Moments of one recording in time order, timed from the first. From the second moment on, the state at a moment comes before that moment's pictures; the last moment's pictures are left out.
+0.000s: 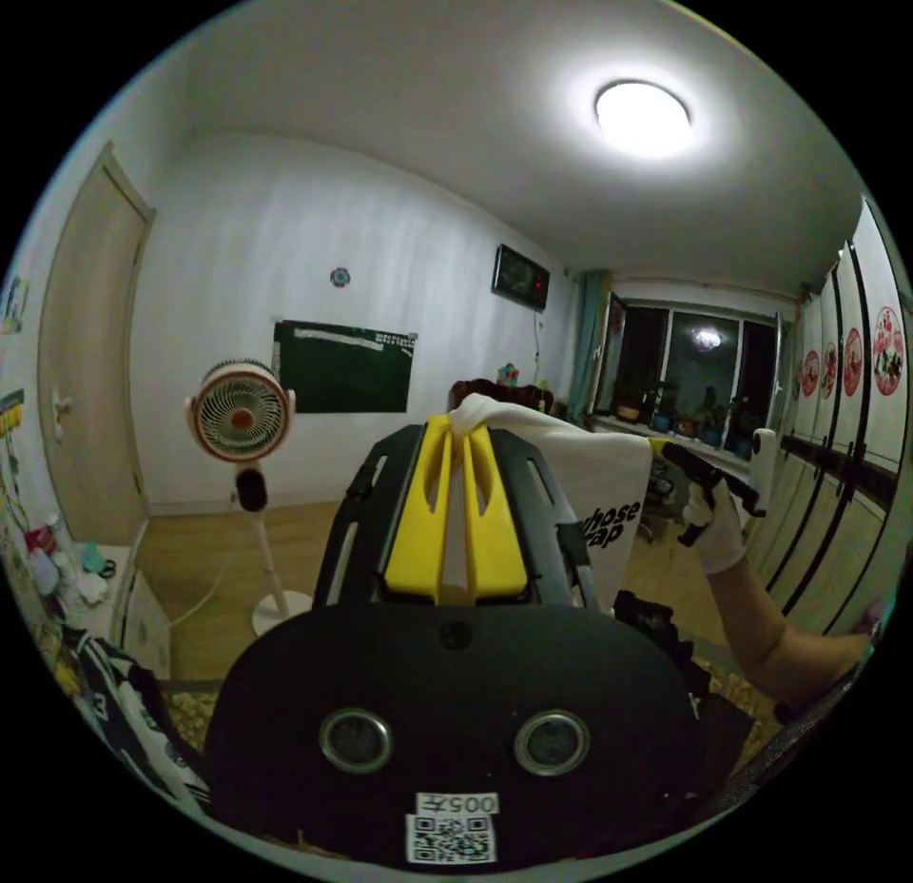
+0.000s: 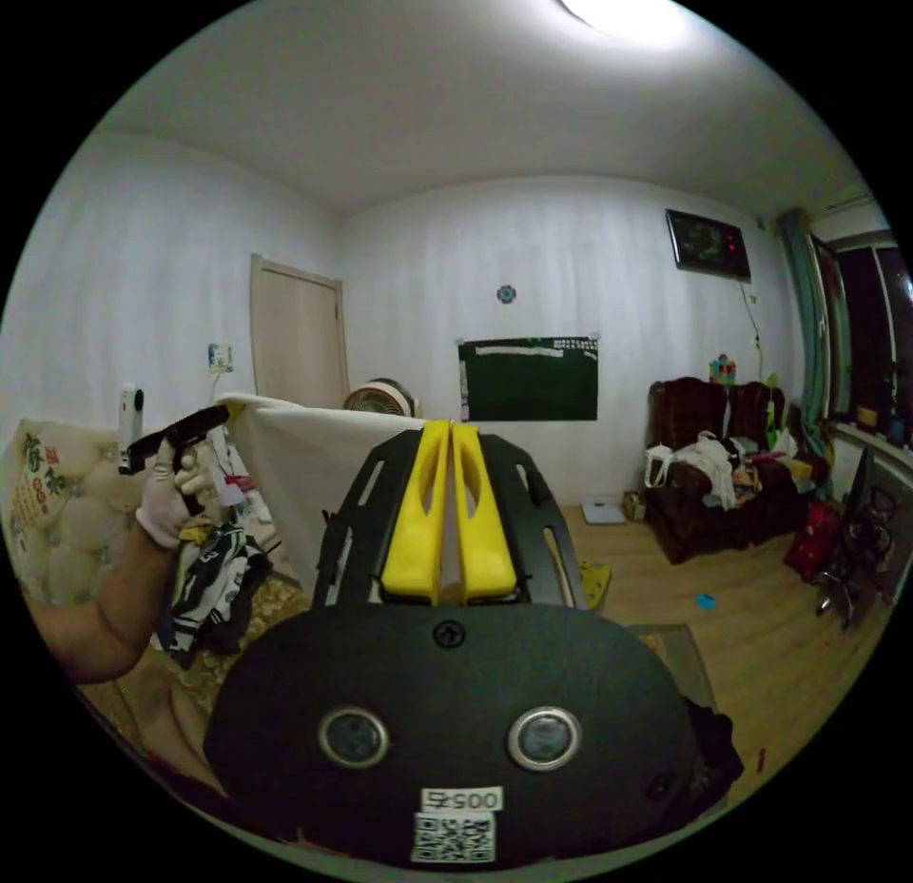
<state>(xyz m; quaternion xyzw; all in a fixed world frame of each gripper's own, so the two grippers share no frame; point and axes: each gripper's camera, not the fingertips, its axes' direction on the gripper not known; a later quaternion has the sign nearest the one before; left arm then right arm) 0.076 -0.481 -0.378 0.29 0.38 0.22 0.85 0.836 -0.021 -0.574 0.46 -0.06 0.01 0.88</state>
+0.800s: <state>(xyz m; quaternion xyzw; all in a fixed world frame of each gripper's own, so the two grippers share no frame) -0.268 -0.317 -0.092 -0.21 0.24 0.19 0.93 0.524 -0.067 -0.150 -0.10 -0.27 -0.19 0.94</state>
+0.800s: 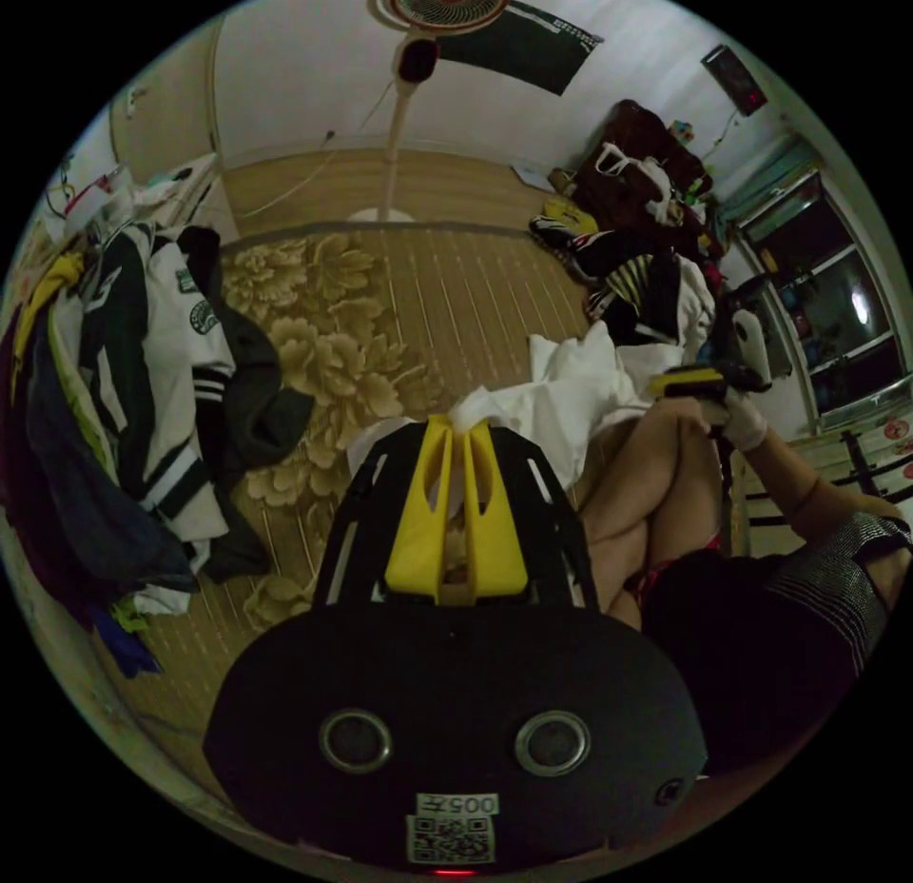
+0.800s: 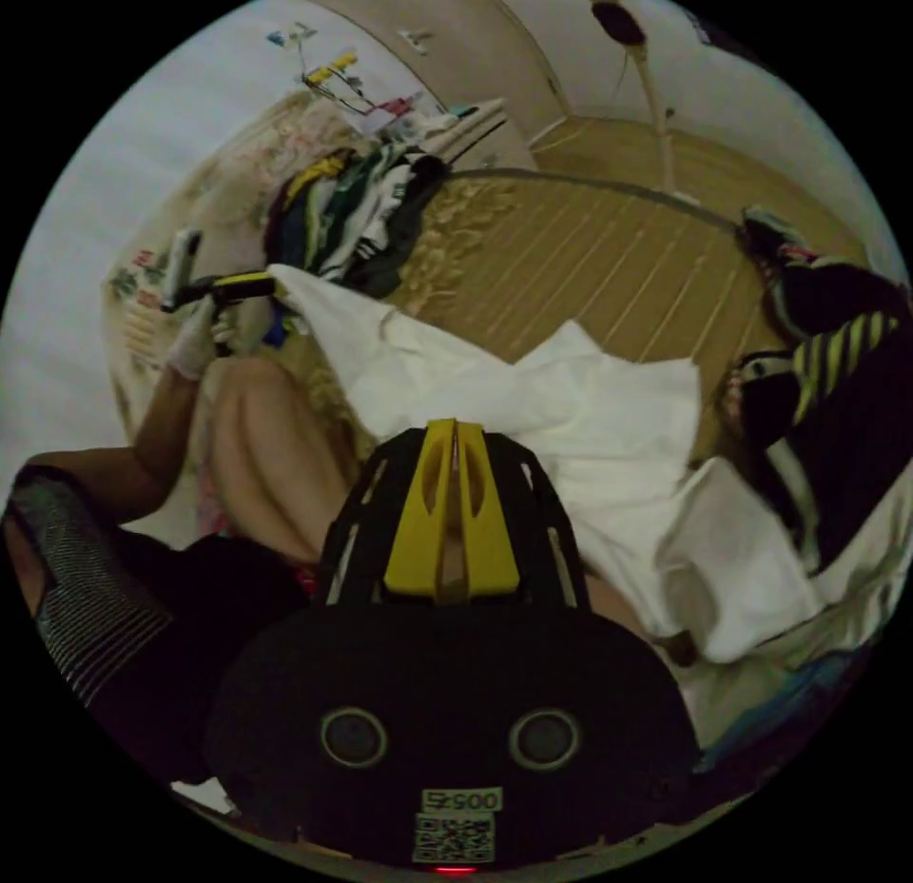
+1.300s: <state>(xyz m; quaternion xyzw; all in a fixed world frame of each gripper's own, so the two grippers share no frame) -0.370 -0.299 -0.076 -0.23 0.22 0.20 0.93 0.360 -0.110 -0.019 -0.23 -0.19 -0.42 0.85</state>
